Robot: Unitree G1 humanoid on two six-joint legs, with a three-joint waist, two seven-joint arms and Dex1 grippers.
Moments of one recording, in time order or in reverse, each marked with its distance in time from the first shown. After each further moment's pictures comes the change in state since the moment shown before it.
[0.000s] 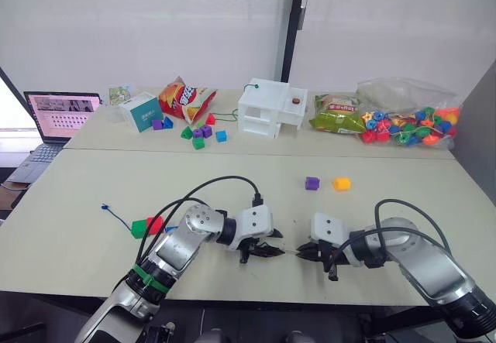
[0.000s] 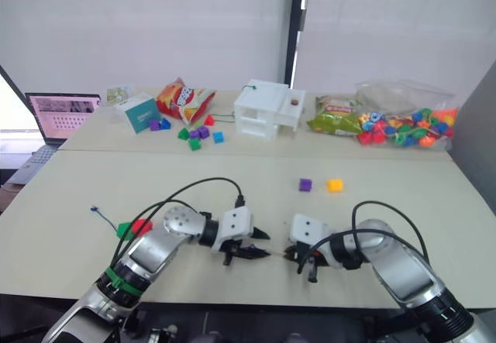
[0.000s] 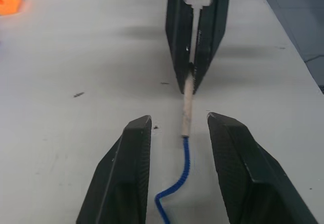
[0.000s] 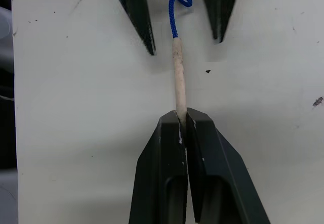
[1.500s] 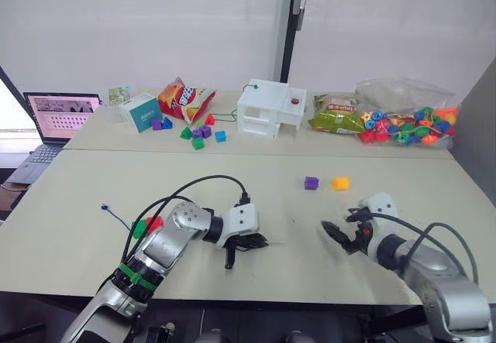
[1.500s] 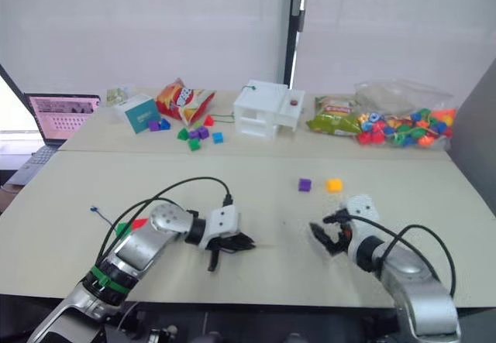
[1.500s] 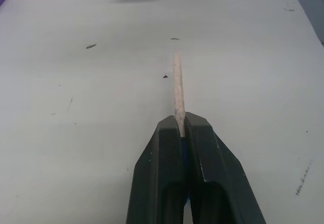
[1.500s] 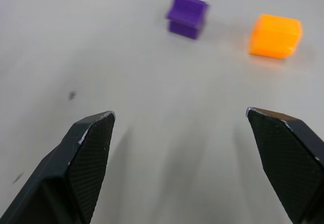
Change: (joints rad) left arm 0.015 0.088 0.048 -0.025 -0.022 0.051 -0.041; right arm 0.266 0.480 -0.508 -0.166 0.054 0.264 -0.719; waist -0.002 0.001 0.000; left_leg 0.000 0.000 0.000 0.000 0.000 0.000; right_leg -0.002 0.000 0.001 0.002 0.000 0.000
